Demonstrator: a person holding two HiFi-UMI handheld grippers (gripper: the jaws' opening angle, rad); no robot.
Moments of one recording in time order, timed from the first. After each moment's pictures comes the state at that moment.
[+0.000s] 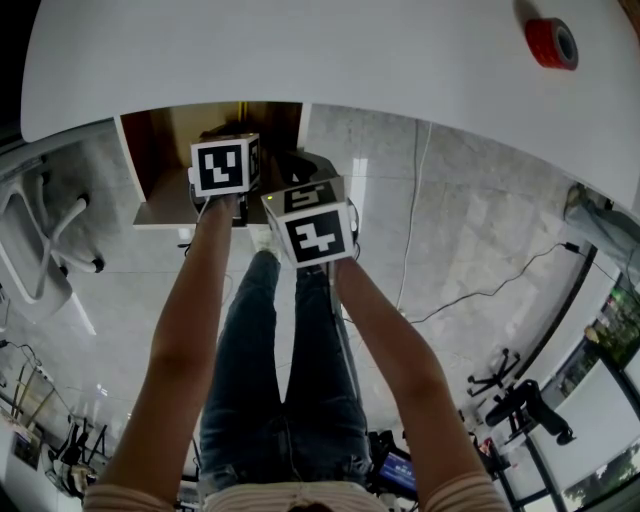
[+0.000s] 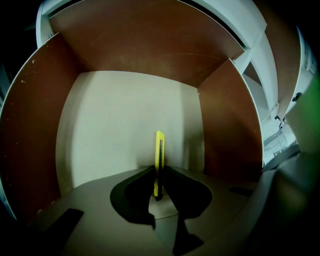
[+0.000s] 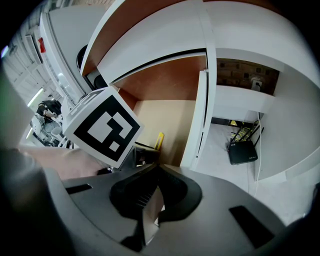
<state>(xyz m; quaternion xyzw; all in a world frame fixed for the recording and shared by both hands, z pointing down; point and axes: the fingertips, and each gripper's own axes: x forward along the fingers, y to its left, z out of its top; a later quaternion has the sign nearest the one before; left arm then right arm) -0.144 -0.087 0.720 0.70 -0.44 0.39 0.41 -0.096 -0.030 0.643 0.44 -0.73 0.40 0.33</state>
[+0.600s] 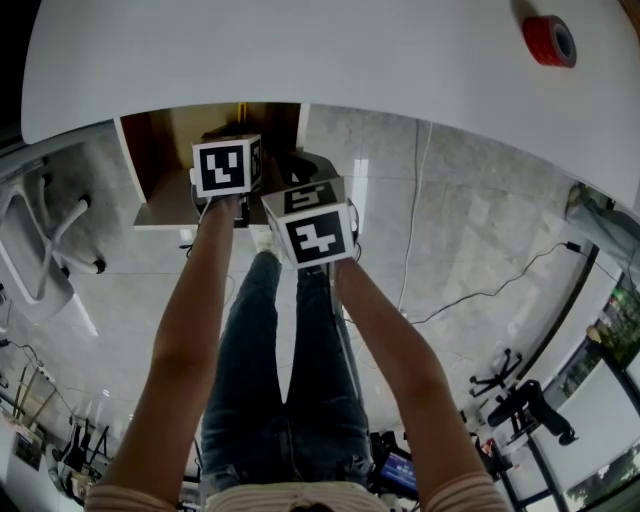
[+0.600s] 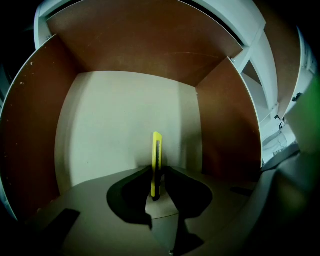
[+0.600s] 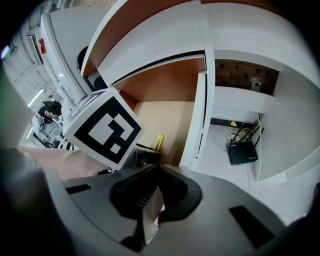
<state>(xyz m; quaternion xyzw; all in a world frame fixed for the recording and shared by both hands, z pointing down) -0.140 -0.085 0.719 0.70 -0.44 0.39 0.41 -0.093 -0.032 0.642 0.44 -0.74 0.39 0.33</state>
